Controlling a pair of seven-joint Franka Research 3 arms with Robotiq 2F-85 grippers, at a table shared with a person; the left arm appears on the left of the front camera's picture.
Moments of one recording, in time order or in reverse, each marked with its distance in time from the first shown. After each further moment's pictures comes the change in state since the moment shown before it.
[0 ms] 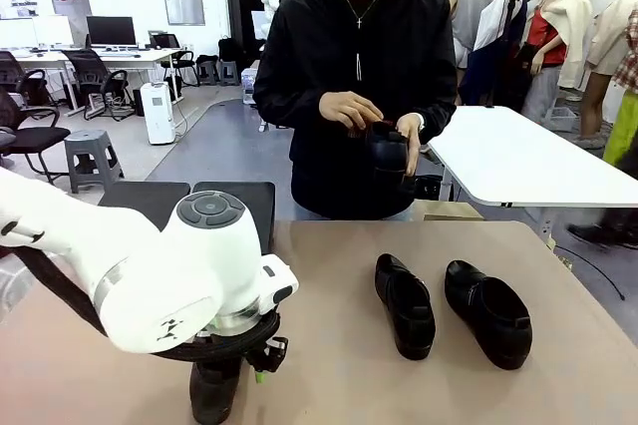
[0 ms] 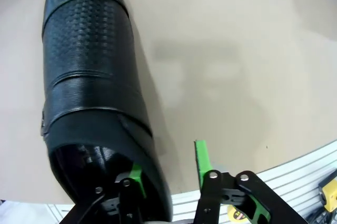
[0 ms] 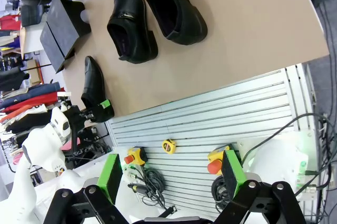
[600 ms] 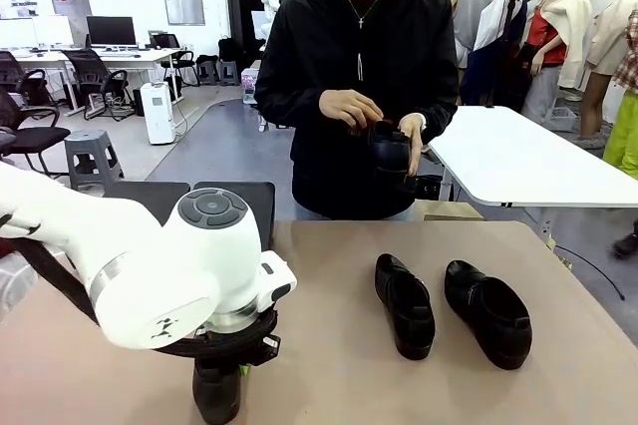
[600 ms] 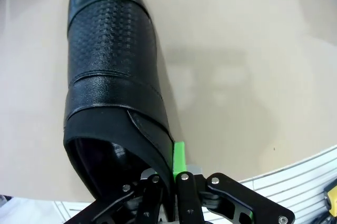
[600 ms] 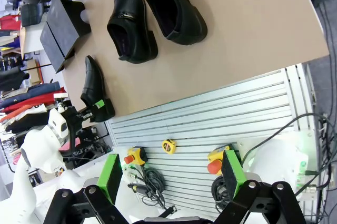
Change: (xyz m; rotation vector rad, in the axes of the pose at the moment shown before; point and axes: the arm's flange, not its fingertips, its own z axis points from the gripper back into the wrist) left arm 0.000 0.003 0.010 0.045 -0.030 0.003; right arm 0.000 0.000 0.000 0.000 0.000 0.000
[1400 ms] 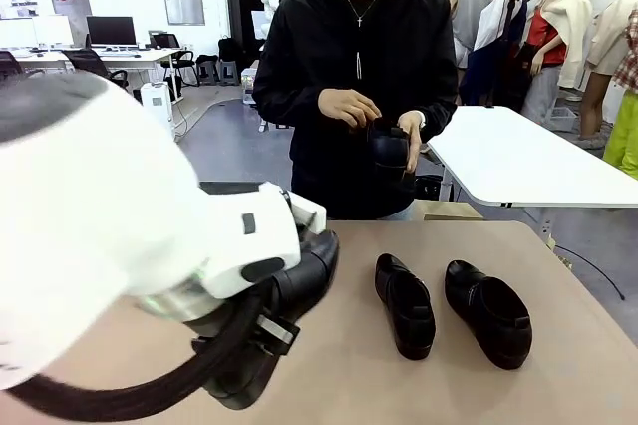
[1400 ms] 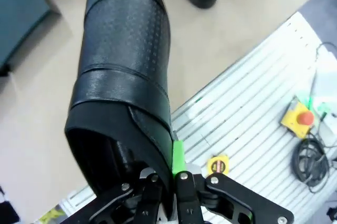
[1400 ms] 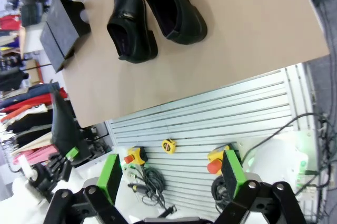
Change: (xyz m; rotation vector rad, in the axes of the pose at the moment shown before) left arm -0.094 -0.027 0.201 -0.214 -0.274 -0.393; right arm 0.000 0.000 0.000 -0.001 0.001 0.000
